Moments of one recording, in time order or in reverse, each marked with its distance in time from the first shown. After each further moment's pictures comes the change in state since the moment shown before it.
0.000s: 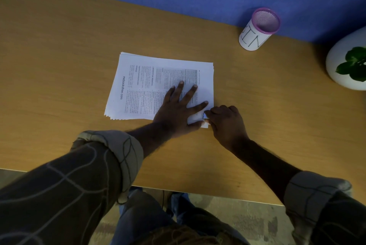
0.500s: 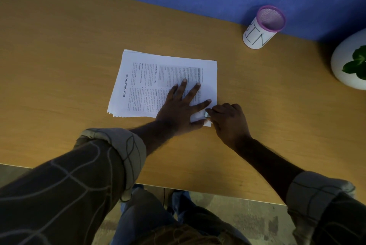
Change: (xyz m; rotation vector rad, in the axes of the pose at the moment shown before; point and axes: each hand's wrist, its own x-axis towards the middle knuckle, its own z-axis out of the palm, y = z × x) left_hand 0.000 0.000 0.004 -0.007 0.056 0.005; right_hand 0.000 0.001 0.001 0.000 0.044 -0.041
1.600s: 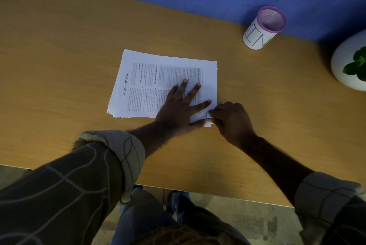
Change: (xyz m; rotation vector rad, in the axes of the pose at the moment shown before) left_hand 0.000 -0.003 0.004 0.005 -0.007 0.003; right_hand 0.006 0.009 -0.007 0.071 -0.084 0.013
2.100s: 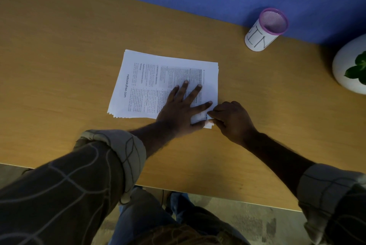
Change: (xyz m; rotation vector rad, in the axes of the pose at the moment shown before) left_hand 0.001 0.004 -0.005 -0.024 -0.022 -0.015; right_hand 0.007 0.012 -0.003 0.018 -0.016 -0.141
